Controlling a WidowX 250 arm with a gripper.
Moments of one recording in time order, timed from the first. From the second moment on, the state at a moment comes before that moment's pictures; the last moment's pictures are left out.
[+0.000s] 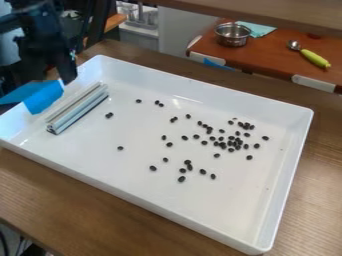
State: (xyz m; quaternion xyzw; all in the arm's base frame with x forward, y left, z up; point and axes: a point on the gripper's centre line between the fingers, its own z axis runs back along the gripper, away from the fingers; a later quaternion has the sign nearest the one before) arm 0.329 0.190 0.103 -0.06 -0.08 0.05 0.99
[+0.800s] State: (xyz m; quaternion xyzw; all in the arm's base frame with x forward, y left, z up) arm 0.325 0.163 0.082 -0.04 -0.09 0.03 0.99
